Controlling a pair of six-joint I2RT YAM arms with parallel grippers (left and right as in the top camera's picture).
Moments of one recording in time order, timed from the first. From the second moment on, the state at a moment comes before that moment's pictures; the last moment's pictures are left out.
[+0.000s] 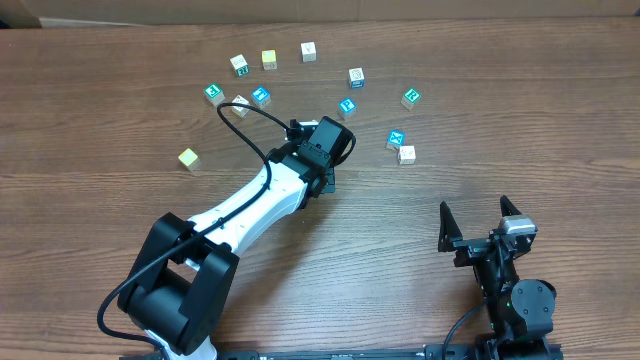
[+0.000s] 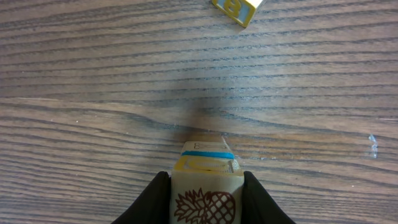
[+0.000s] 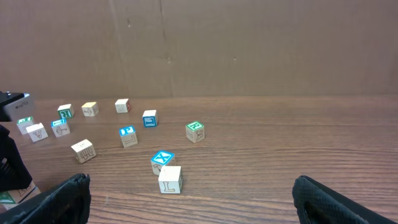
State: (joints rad) left arm -0.61 1.84 1.22 -0.59 -0.28 -0.63; right arm 0.11 0.04 0.02 -0.04 -0.02 0.07
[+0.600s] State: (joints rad) left arm -0.61 1.84 1.22 -0.59 -0.28 -0.63; right arm 0.11 0.04 0.02 -0.04 -0.02 0.07
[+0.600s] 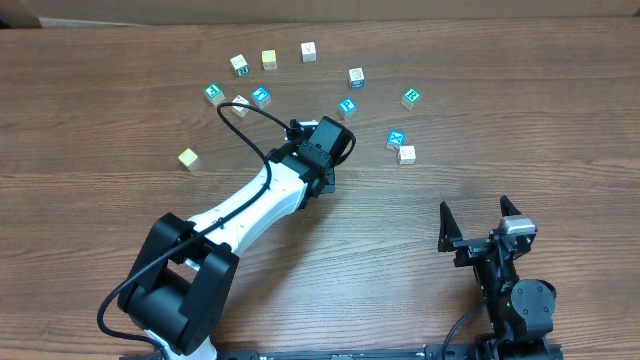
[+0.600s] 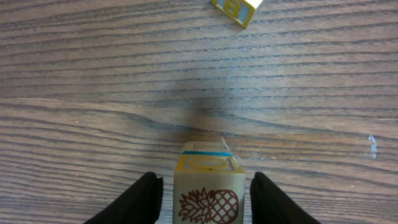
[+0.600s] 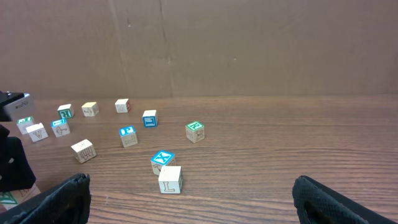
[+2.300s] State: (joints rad) left arm -0.46 2.08 1.60 -0.52 -0.16 -0.15; right arm 0.11 0.04 0.02 -0.03 -0.02 0.07
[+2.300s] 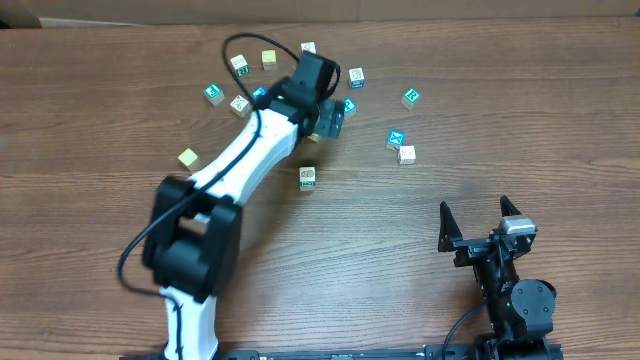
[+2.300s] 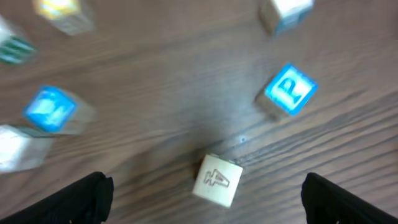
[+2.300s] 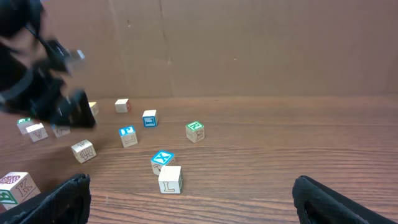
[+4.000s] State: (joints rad) left arm -0.46 1.96 1.72 -0.78 -0.16 -0.18; right arm 0.11 0.04 0.02 -0.03 -0.02 0.07
